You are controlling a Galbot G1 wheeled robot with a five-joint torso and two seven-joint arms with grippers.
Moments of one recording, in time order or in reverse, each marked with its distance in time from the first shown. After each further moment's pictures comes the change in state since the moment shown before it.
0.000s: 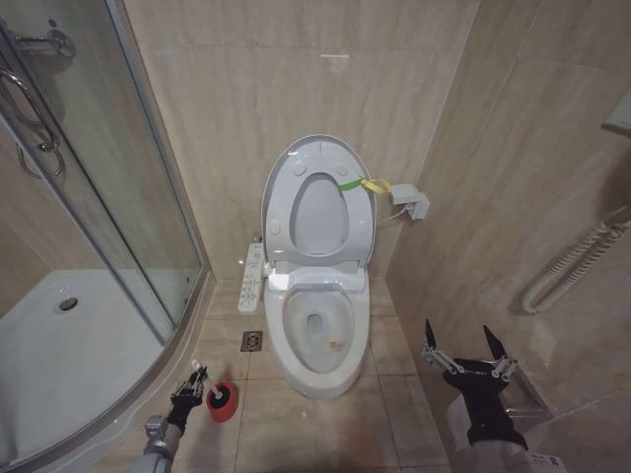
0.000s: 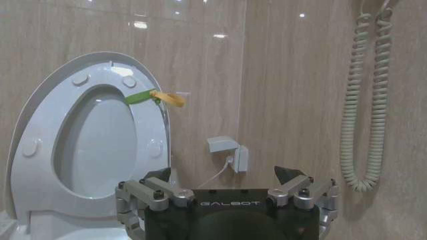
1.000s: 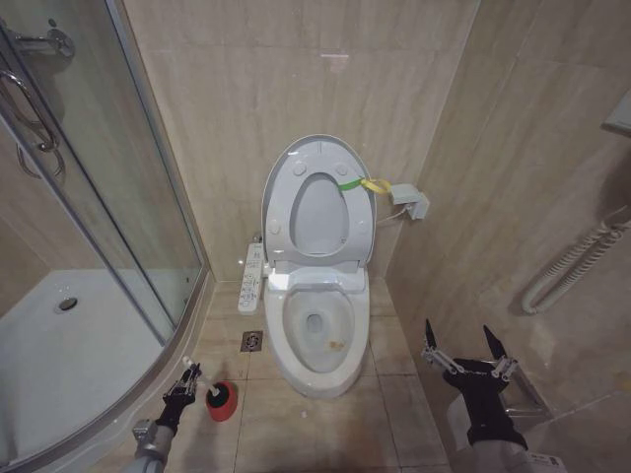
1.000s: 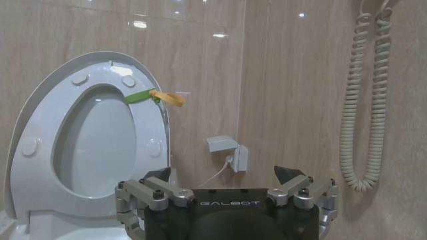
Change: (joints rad) left arm 0.042 0.006 -0.053 -0.055 -0.075 -0.028 0.058; right arm 0.000 0.000 0.000 0.000 0.000 0.000 0.000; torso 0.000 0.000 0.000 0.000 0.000
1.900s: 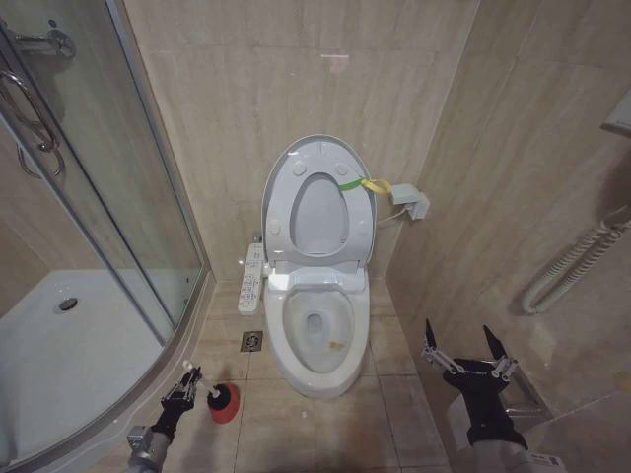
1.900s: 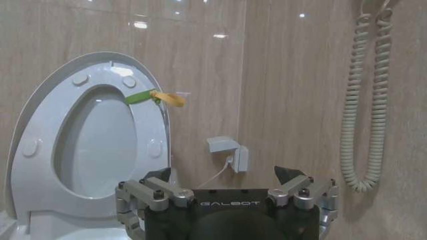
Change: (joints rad) left arm 0.087 0.002 -0.064 -0.124 0.107 0.054 0.016; right arm 0.000 0.000 0.000 0.000 0.000 0.000 0.000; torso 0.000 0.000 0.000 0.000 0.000
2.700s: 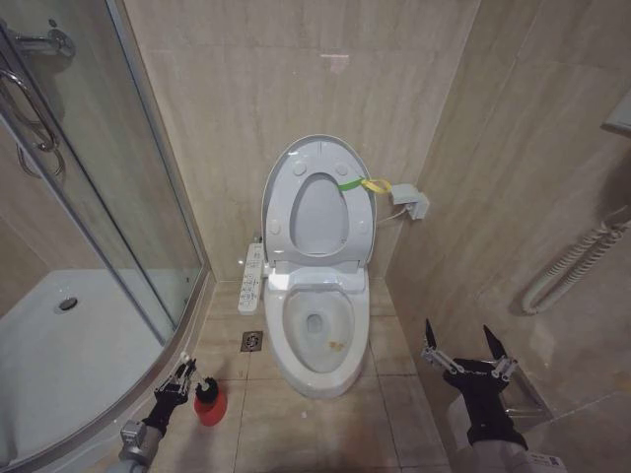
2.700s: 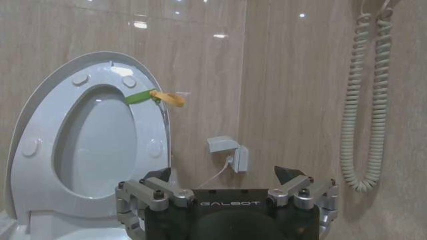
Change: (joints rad) left arm 0.034 0.021 -0.027 -0.115 0.073 -0.026 -0.018; right arm 0.000 0.000 0.000 0.000 0.000 0.000 0.000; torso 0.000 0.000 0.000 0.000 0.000
